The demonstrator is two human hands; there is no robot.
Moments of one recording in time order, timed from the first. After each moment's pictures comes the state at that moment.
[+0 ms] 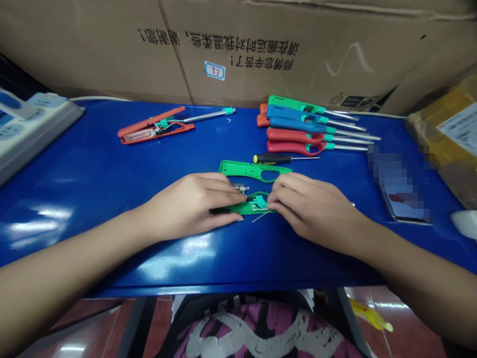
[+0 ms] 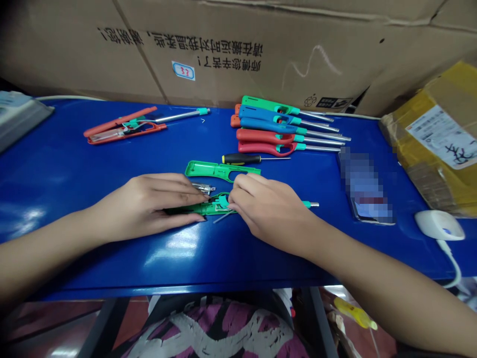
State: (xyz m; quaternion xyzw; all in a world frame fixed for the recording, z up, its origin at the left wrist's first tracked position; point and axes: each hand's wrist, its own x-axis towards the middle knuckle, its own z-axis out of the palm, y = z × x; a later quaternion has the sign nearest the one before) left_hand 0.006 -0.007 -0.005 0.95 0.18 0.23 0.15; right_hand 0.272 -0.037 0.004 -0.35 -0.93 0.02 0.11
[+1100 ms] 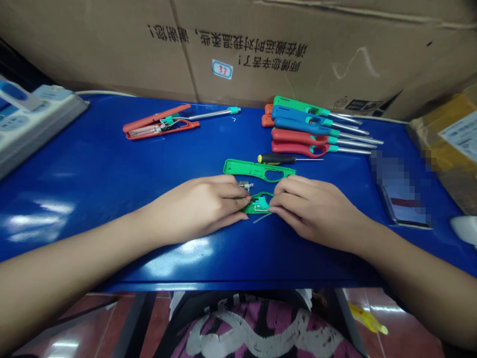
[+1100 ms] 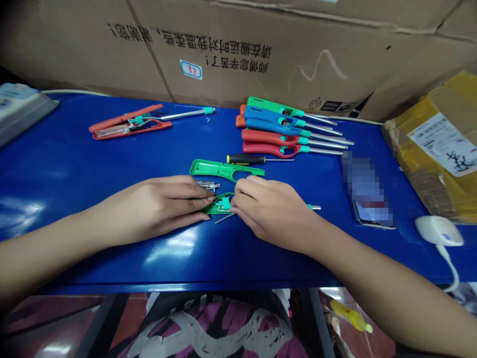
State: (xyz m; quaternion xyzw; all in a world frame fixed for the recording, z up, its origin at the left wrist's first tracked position) left_hand 0.010 -0.015 -0.004 0.96 0.18 0.17 0.10; right_hand 0.274 -0.035 0.002 -0.31 -0.95 0.02 0.10
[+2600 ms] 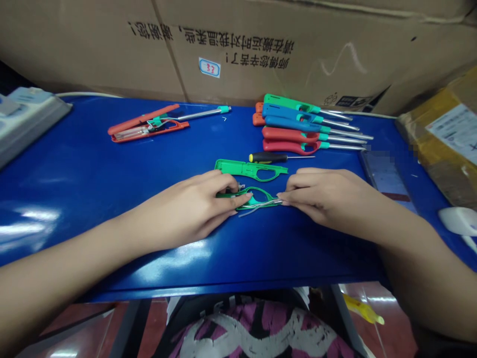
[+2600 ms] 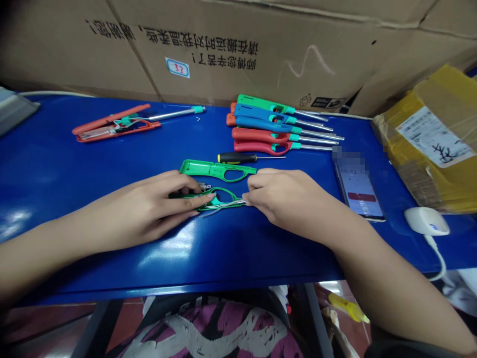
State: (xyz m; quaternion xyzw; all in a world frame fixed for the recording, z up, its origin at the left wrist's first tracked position) left_hand 0.008 -0.014 -0.004 0.96 0.23 0.11 0.09; right_hand 0.306 -0.025 0.019 -0.33 -0.94 0.03 0.04
